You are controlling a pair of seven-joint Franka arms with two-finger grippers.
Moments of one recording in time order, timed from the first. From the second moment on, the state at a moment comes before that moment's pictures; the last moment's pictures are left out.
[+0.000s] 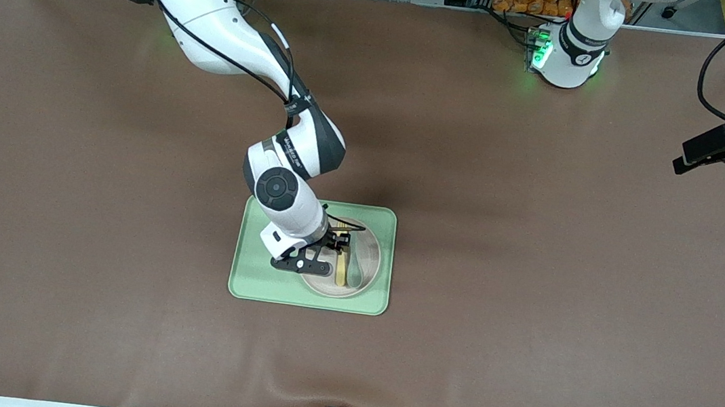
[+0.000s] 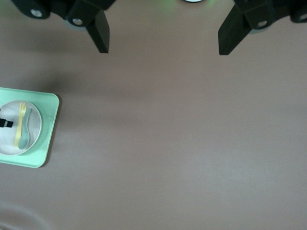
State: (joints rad) left arm -0.05 0.06 -0.02 -1.39 -0.09 1.43 -0.19; right arm 0.58 0.87 0.02 -1.33 0.13 2.31 0.57
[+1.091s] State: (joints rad) left arm -0.02 0.05 -0.06 -1.42 -0.07 1.43 -0.19; right arm 0.61 0.92 0.02 -1.31 0.06 2.30 0.62
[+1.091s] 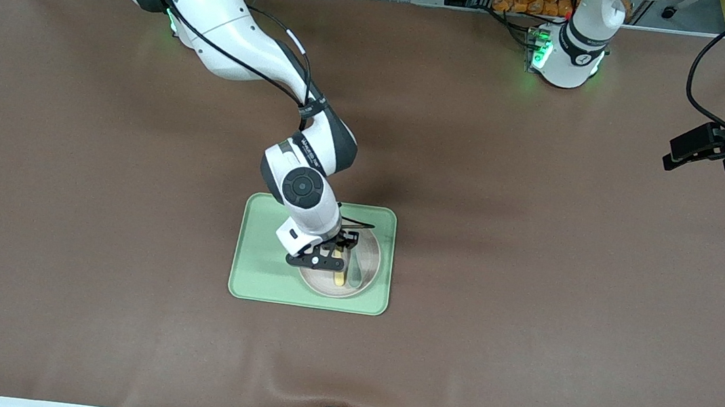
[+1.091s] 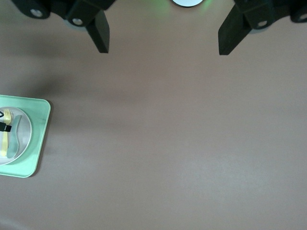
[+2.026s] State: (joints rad) left arm -0.02 0.05 -0.07 -1.42 -0.07 1.43 -0.19; right arm 0.62 0.92 0.02 -1.29 0.04 2.30 0.62
